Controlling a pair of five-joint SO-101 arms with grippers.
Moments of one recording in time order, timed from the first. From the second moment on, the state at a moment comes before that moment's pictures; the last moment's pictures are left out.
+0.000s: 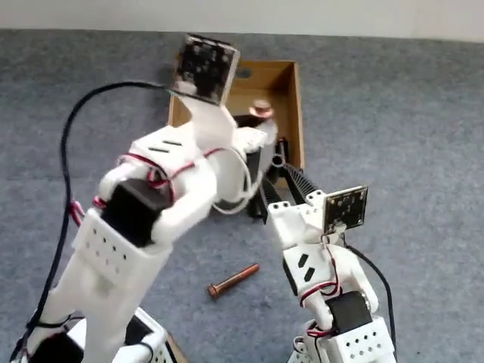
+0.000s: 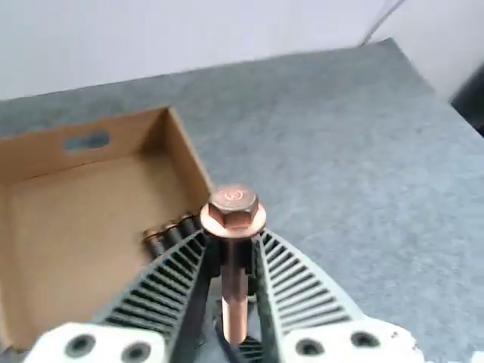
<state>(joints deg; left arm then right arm) 32.3 -33.0 4.0 64.8 16.3 -25.1 -90.5 82.0 22.2 -5.6</state>
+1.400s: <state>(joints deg) 33.5 -40.4 32.0 46.2 7.8 -25.5 -90.5 82.1 22.2 -5.6</state>
